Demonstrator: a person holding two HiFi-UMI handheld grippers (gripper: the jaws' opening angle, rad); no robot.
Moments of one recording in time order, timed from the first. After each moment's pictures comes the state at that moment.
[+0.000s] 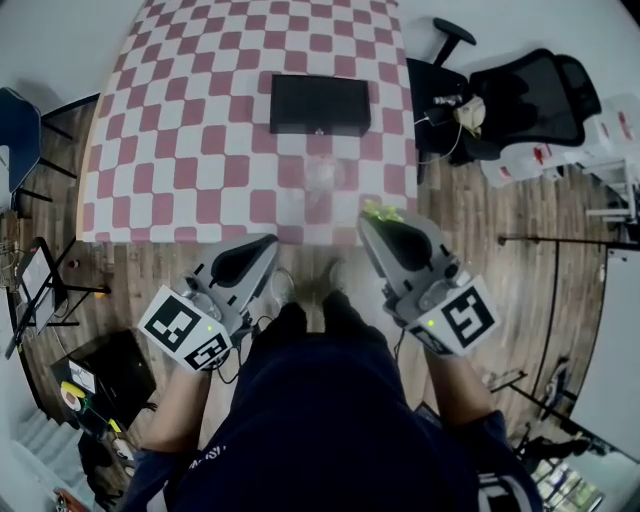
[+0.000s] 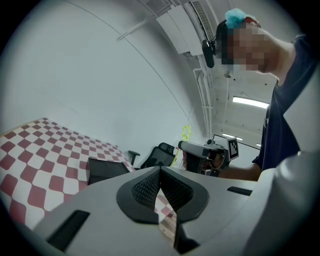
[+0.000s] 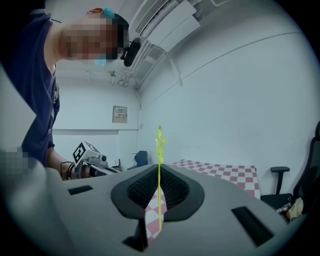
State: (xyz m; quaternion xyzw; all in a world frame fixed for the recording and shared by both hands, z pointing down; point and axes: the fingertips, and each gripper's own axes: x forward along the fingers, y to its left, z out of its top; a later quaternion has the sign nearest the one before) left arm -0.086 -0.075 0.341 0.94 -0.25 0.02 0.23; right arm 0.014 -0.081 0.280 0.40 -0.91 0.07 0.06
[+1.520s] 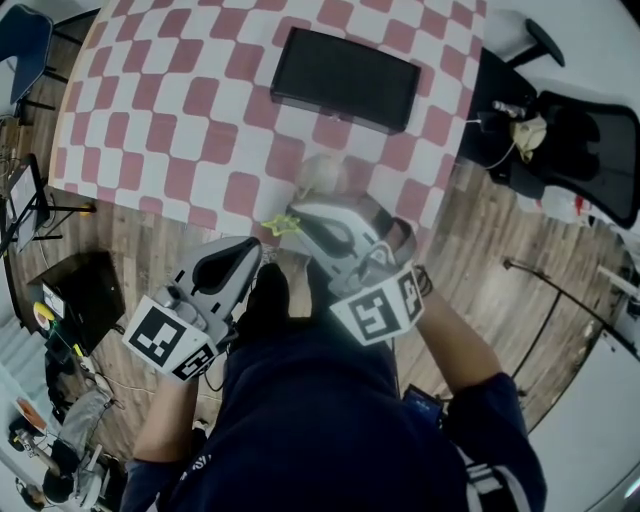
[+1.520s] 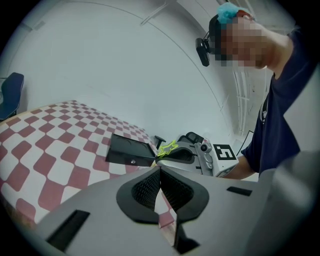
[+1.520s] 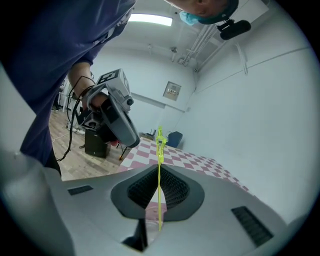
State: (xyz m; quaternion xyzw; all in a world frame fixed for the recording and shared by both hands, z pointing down) left arm -0.050 -0.133 0.447 0.86 -0.38 0.09 0.32; right arm -0.021 -0.157 0.458 0.15 -0.95 -0.15 0.24
